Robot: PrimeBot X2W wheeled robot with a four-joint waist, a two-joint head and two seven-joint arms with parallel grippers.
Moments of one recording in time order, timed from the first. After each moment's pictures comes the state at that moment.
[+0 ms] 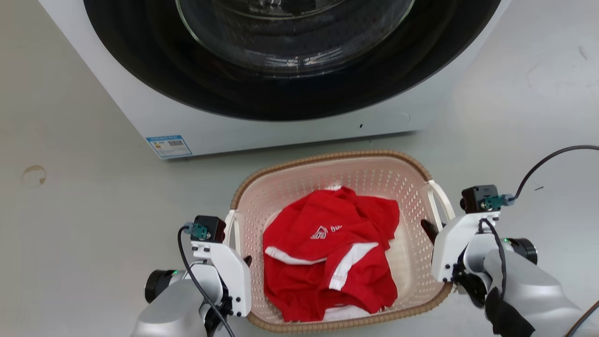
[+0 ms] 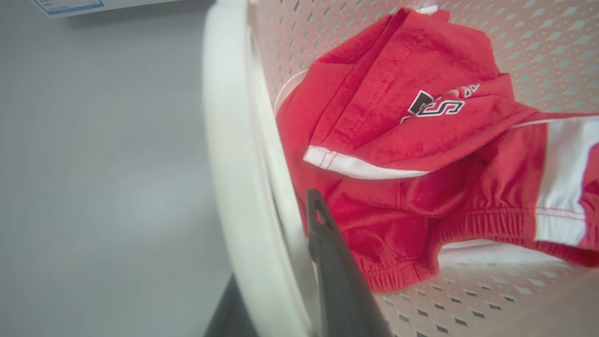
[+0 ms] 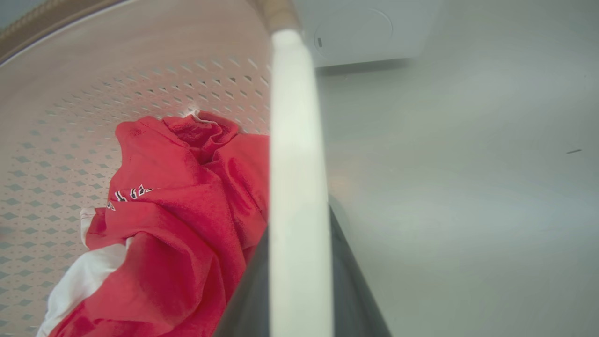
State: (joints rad) left arm -0.69 0.06 -0.88 1.20 -0.91 -0.13 0.09; right arm -0.70 0.05 1.06 1.16 1.12 0.14 -0.04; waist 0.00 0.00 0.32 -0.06
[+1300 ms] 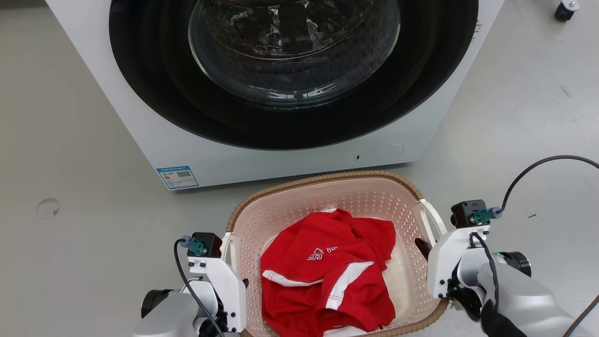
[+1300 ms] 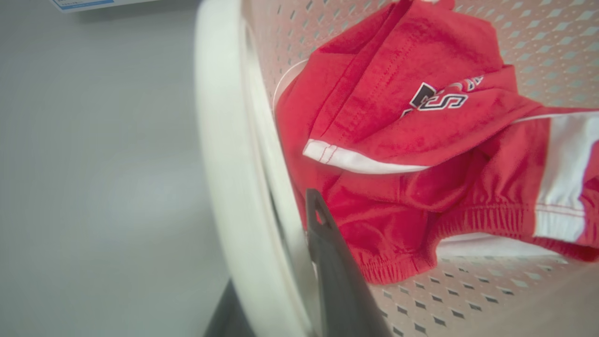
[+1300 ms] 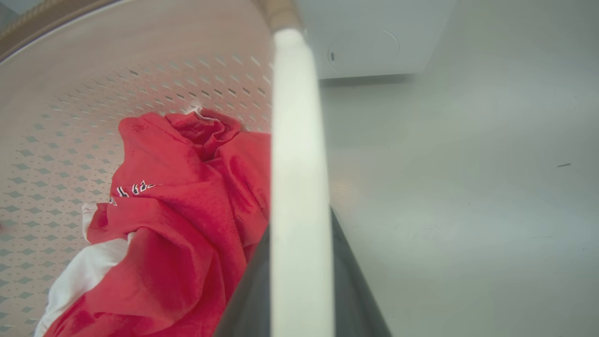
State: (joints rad) left arm -0.65 0.09 -0.97 1.19 -1.04 -0.14 0.16; right arm -0.67 0.06 1.20 1.16 1.22 0.14 -0.02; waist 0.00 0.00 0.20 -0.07
